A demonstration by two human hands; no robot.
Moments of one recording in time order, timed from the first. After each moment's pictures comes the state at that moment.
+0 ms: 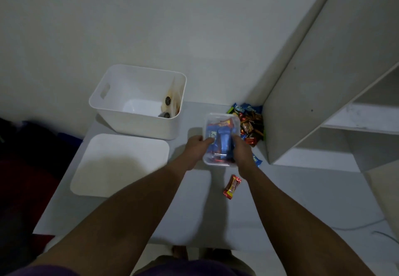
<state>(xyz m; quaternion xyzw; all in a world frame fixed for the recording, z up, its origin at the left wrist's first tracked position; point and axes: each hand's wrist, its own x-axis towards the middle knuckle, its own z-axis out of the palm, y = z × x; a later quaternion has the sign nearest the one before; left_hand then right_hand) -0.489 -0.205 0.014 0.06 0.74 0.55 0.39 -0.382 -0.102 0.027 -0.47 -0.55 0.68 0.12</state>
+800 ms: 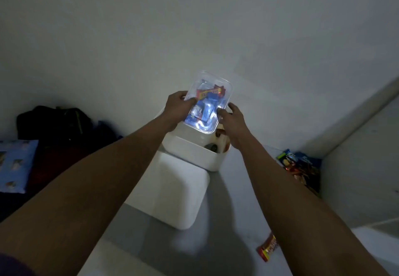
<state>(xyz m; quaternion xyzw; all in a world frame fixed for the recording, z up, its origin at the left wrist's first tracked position) -0.688 -0.304 0.162 0.05 0.79 0.60 0.09 -0.610 -0.152 0.133 -0.27 -0.64 0.72 0.05</state>
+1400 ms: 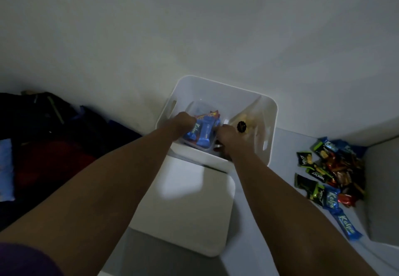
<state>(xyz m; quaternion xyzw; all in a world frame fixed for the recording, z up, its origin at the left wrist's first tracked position) -0.835 -0.312 0.014 0.12 0.85 0.36 0.36 -0.748 -0.195 -0.027 -0.46 -0.59 0.65 -0.10</state>
